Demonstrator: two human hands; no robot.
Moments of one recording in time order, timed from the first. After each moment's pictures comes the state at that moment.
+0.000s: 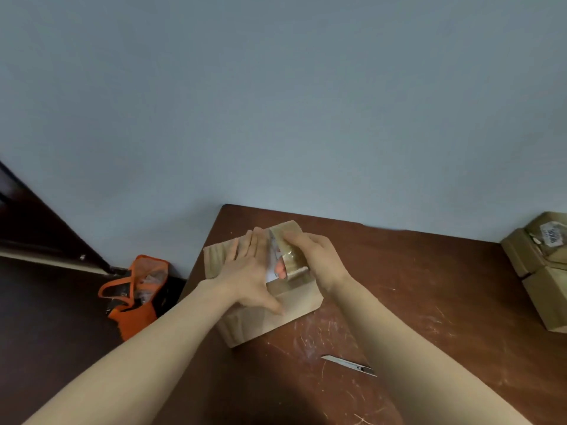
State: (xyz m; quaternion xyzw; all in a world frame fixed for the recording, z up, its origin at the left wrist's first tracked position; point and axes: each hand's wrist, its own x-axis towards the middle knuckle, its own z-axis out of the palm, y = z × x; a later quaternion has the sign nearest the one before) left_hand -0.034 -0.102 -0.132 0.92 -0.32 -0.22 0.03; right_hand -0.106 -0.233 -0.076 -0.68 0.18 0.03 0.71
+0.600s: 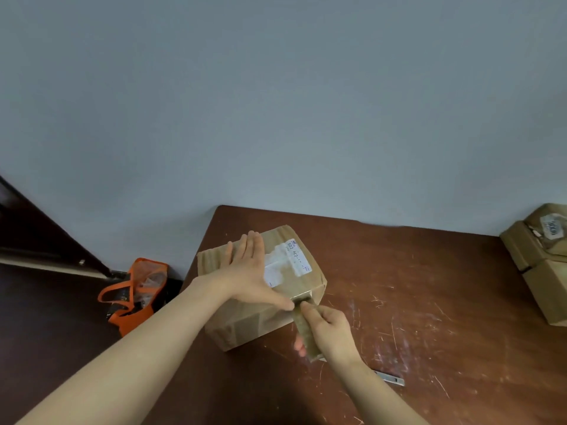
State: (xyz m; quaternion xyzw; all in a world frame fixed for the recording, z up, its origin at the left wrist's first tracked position) left_hand -0.037 -0.113 -0.114 0.92 -0.26 -0.30 0.02; right_hand -0.178 -0.228 -0.160 -0.69 0.31 0.08 0.65
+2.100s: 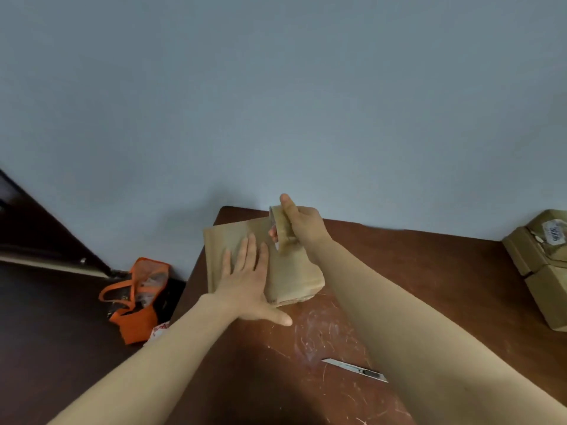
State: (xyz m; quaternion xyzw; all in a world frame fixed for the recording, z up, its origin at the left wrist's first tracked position) left_hand -0.040 -0.102 -0.150 0.93 -0.30 -0.21 -0.03; right_hand -0.036 -0.249 -0.091 -0.72 0.23 0.01 0.66
